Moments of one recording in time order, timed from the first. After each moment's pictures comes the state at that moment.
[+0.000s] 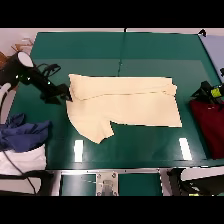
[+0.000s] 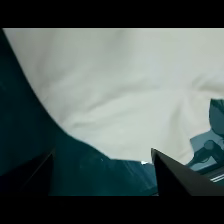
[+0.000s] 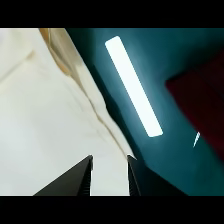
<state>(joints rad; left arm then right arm) 0.01 -1.49 1.32 1.15 -1.51 -1.52 -0.62 -1.57 1.39 -1.13 1.43 1.46</state>
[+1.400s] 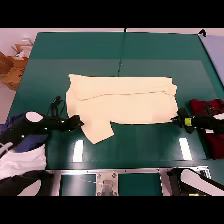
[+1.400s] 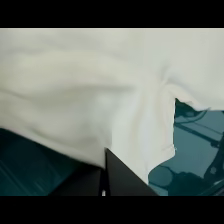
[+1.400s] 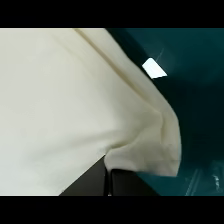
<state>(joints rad) -0.12 -1.09 0.49 0.60 -0.82 -1.27 -0.54 -1.17 0.55 -0.87 0.86 1.51</state>
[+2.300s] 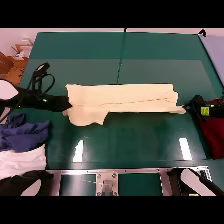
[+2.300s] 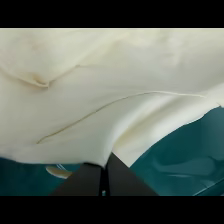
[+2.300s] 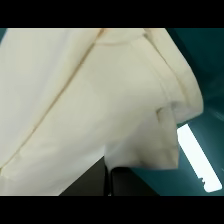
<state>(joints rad) -0.10 -0.98 0.92 1.03 -1.13 -1.46 -0.57 -1.04 0.77 -0.88 1.07 1.48</state>
